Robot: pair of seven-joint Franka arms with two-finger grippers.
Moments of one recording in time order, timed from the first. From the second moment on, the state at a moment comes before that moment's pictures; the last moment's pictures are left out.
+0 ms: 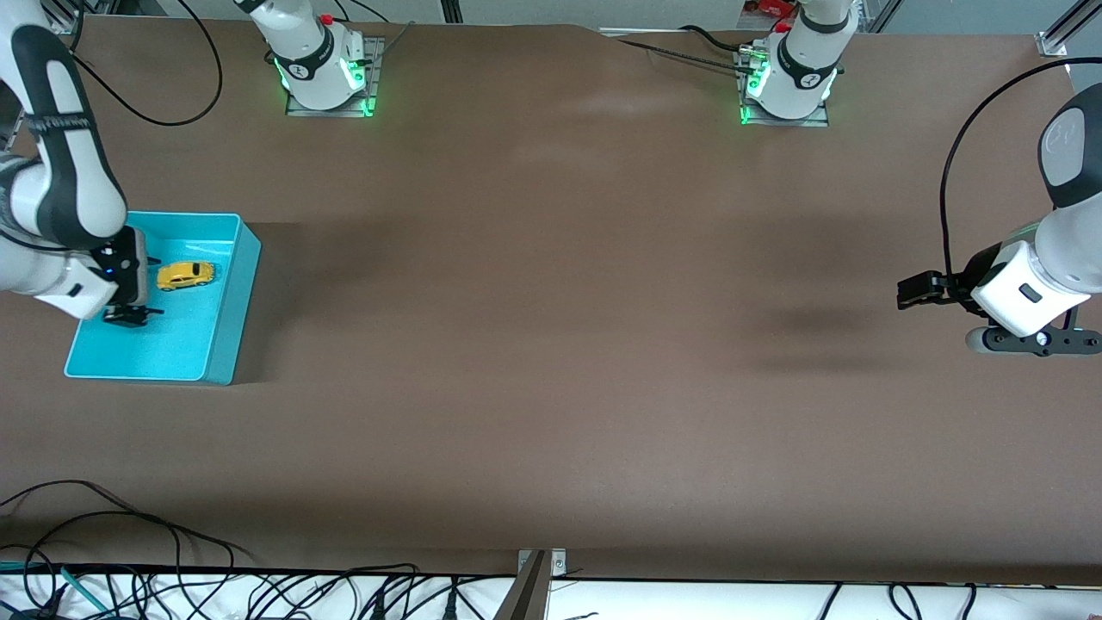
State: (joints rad) left arm 0.35 0.29 -0.41 -1.52 0.13 1.69 -0.05; right arm -0.37 0.34 0.11 -1.90 -0.07 2.10 -1.85
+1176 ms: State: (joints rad) left arm 0.35 0.29 -0.41 -1.52 0.13 1.69 -0.05; right arm 0.05 -0.06 0.01 -1.86 0.00 1.83 -0.18
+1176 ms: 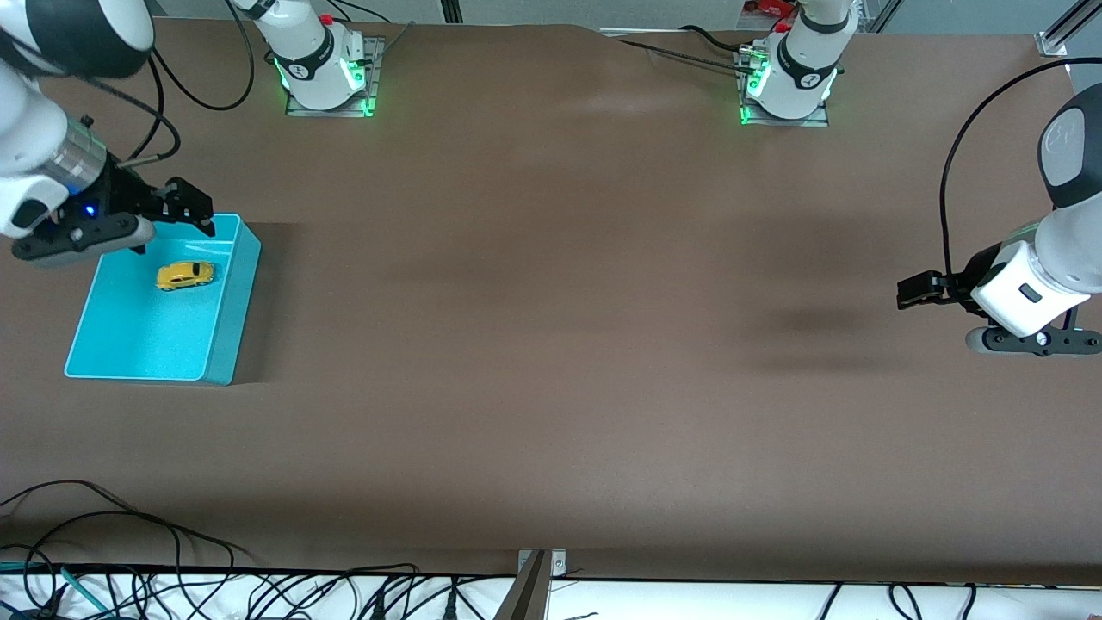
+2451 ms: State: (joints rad) left arm 0.36 0.19 -0.44 -1.51 0.06 1.66 -0.04; right arm 0.17 -0.08 -0.14 -1.86 0.00 1.76 -0.01
